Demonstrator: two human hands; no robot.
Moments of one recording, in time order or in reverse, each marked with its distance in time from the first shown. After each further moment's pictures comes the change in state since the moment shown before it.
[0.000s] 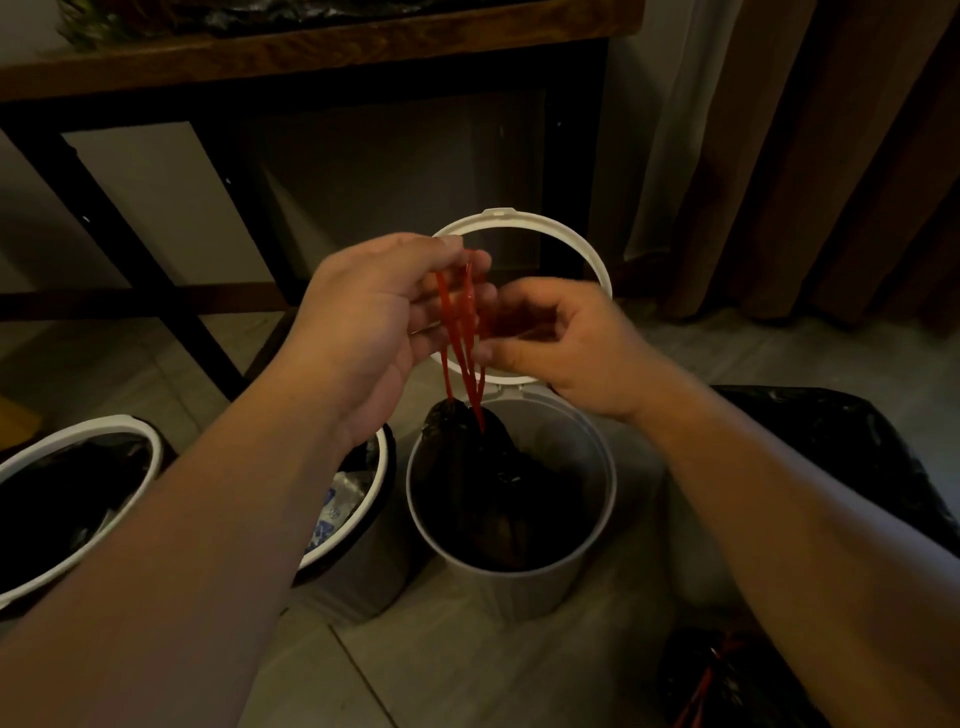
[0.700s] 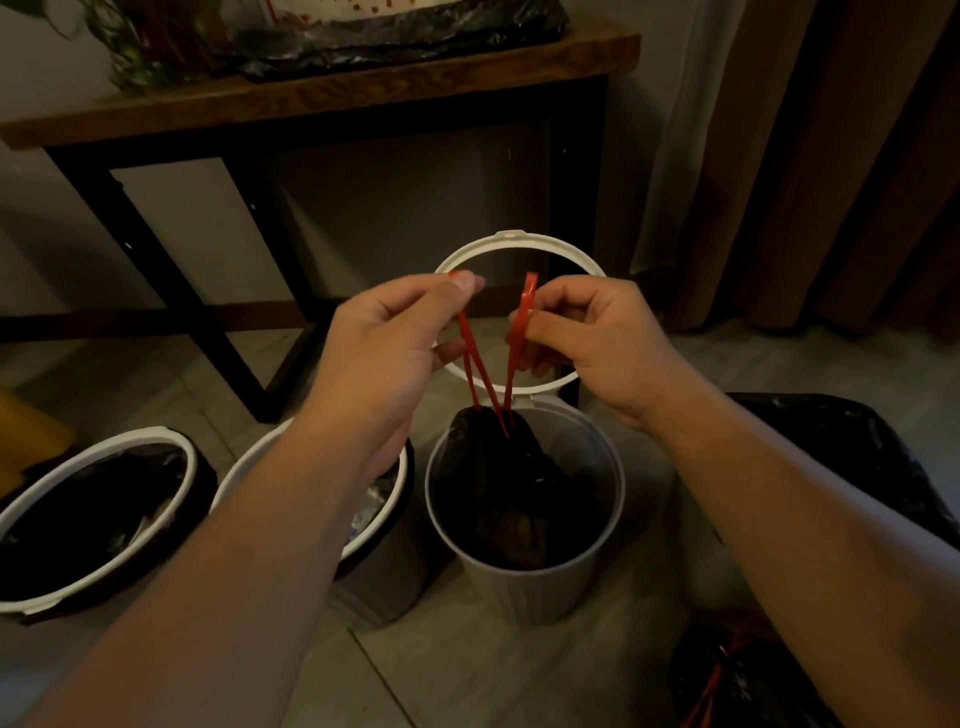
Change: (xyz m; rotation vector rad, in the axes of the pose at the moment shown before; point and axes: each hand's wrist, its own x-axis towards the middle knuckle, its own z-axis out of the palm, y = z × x) left_hand -0.026 0.003 0.001 0.160 0.120 0.059; right_hand -0.010 -0.026 0.001 0.136 0.180 0.041
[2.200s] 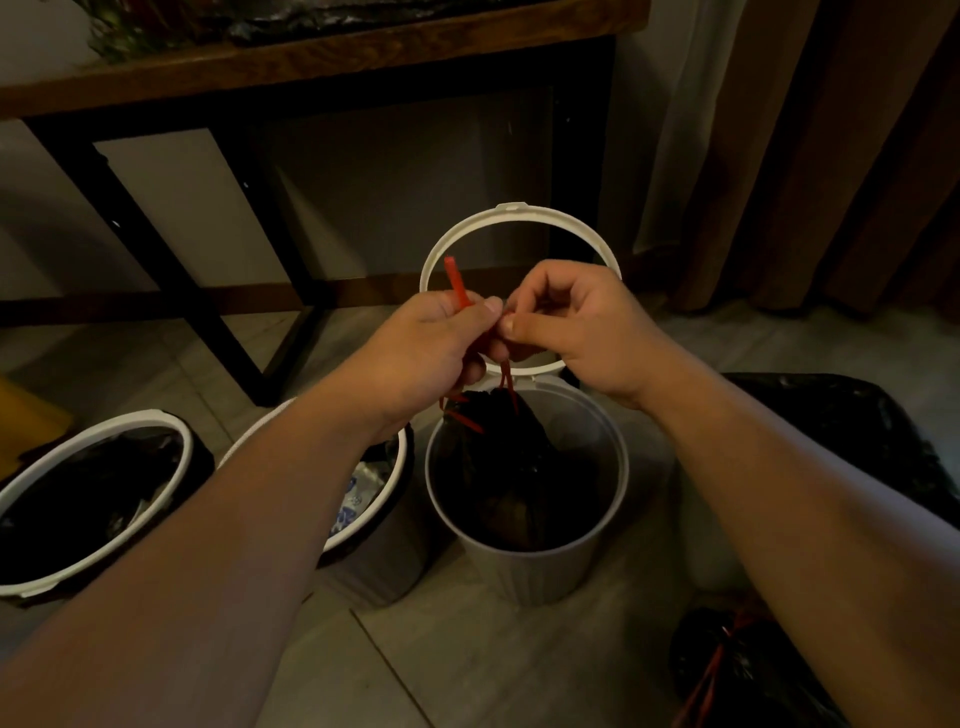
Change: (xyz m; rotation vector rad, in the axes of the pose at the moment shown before) left_hand 0.026 -0.029 -0.002 0.290 -0.369 -0.147; right_hand 0.007 0.015 0.006 -0.059 -0.081 0.017
